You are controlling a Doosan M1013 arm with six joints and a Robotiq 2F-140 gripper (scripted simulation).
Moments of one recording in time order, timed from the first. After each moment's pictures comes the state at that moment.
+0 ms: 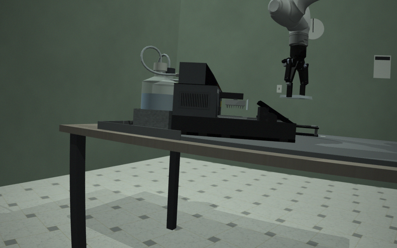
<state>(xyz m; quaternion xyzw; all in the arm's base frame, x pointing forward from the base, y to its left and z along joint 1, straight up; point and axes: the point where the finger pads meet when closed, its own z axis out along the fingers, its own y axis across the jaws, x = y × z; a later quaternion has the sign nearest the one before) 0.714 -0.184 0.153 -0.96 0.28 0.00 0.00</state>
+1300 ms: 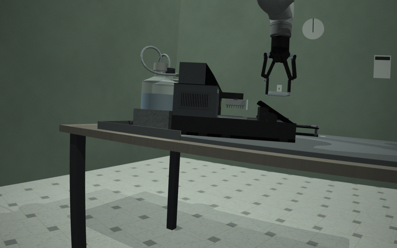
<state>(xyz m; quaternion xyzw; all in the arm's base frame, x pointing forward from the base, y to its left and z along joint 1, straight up) 0.765 -0.014 0.152 -0.82 0.57 0.00 0.00</state>
